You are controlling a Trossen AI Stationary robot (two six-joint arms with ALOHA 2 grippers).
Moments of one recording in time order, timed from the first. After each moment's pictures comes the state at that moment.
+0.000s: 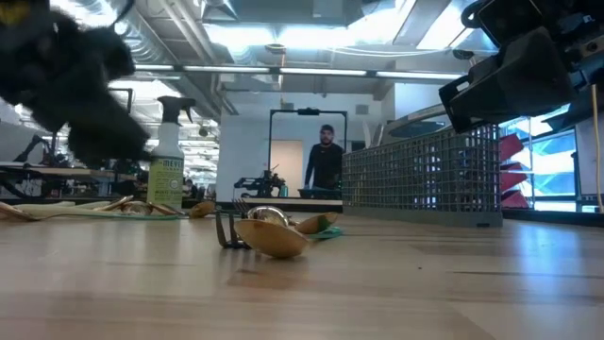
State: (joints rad) left arm -0.55 1.08 0.26 0.11 -0.60 -0.85; right arm 0.39 1.36 0.37 0.58 0.04 0.12
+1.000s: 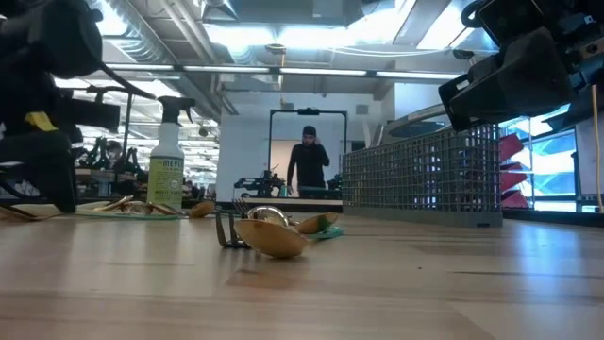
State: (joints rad) left arm -0.34 1.08 0.41 -0.79 -0.44 -0.86; right arm 0.39 1.36 0.37 0.58 0.04 0.10
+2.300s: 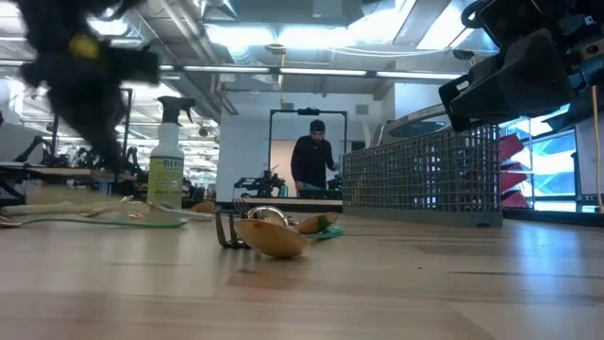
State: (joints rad) left arm -0.32 1.18 0.73 -0.72 -0.37 -0.64; right arm 0.39 1.36 0.37 0.58 0.04 0.10
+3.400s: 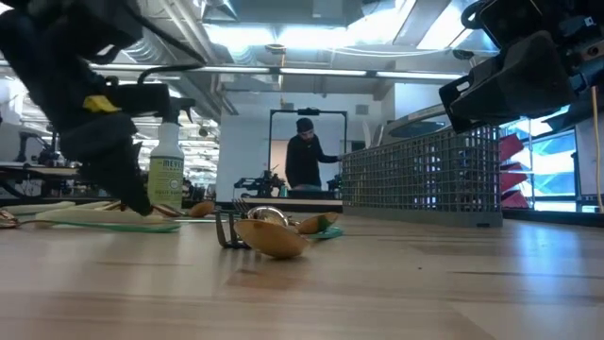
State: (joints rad) left arm -0.42 1.44 0.57 -0.36 -0.57 -0.86; right arm 0.39 1.36 0.37 0.57 0.04 0.10
